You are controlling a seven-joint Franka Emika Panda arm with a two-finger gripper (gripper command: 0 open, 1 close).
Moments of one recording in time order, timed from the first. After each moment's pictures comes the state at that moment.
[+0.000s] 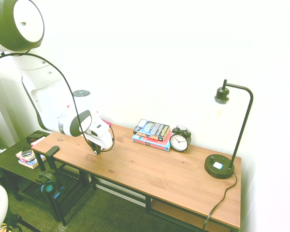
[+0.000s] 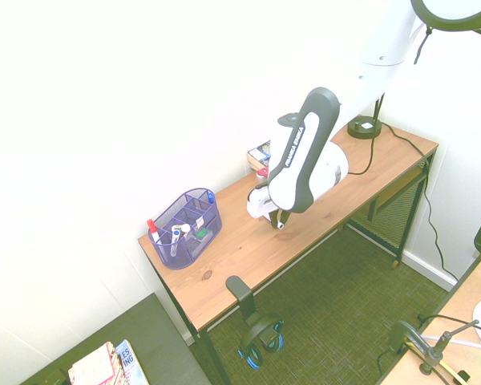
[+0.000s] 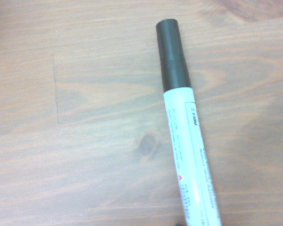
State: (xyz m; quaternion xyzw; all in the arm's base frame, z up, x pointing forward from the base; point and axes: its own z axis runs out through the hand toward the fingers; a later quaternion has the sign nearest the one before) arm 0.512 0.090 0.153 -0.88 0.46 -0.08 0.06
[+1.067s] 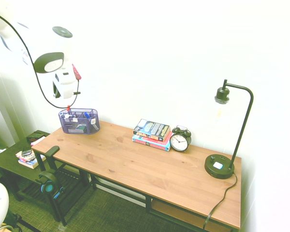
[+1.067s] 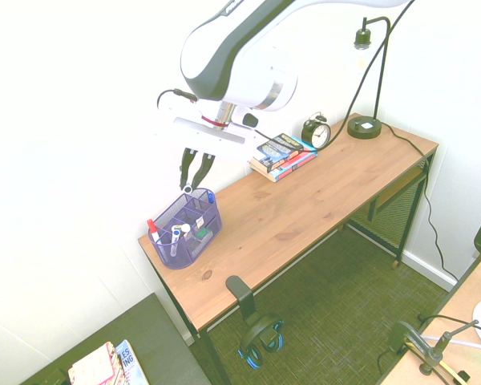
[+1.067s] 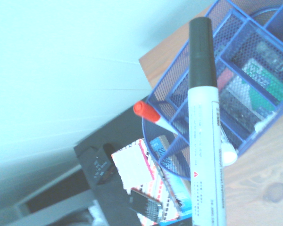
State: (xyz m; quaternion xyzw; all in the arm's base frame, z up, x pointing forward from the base) arm 0.559 0.211 0.366 -0.75 0.59 0.10 0.29
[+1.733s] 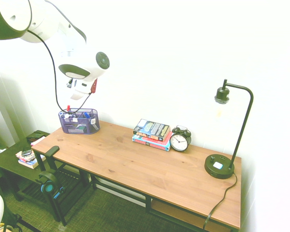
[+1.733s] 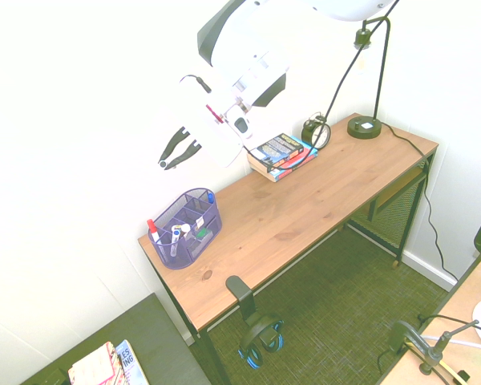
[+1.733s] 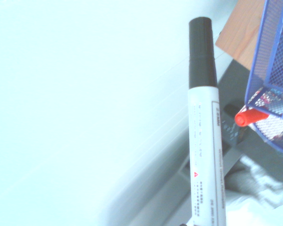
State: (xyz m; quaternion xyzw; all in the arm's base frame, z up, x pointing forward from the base) arm 0.605 0.174 0.333 -0.49 0.69 0.30 0.45
